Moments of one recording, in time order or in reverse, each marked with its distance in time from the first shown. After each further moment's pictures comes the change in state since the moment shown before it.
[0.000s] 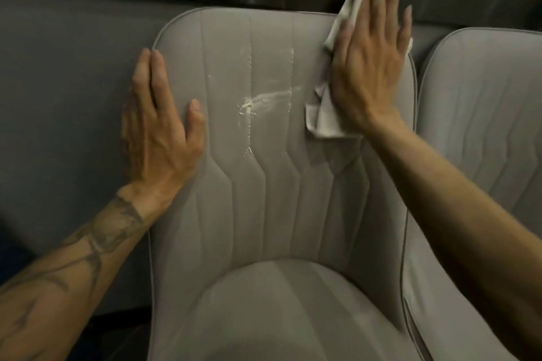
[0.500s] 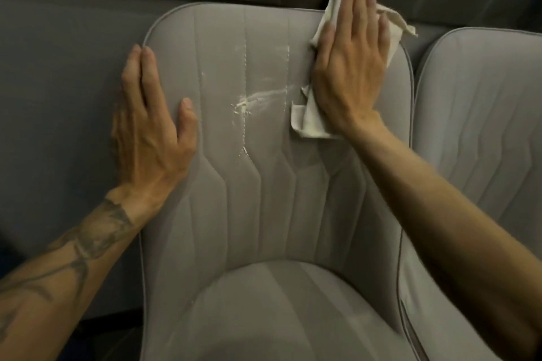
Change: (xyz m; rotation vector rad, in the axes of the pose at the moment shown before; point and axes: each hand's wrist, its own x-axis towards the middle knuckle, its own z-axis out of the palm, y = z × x) left_hand 0.000 0.002 -0.002 -0.038 -0.030 -0.008; right_hand -0.006 -0.016 0.004 0.071 -0.001 0.018
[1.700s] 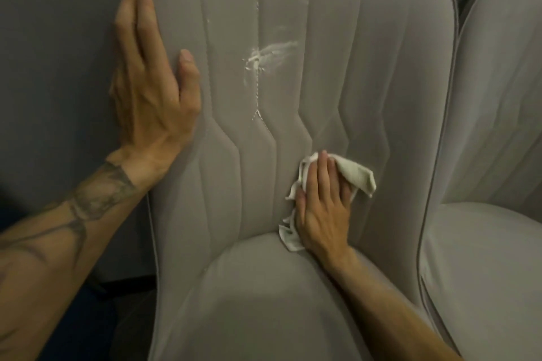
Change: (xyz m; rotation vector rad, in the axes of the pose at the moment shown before) left_hand 0.003 -0.006 0.003 -0.102 0.072 0.024; right_hand -0.306 0.016 0.018 0.089 -0.301 -0.146
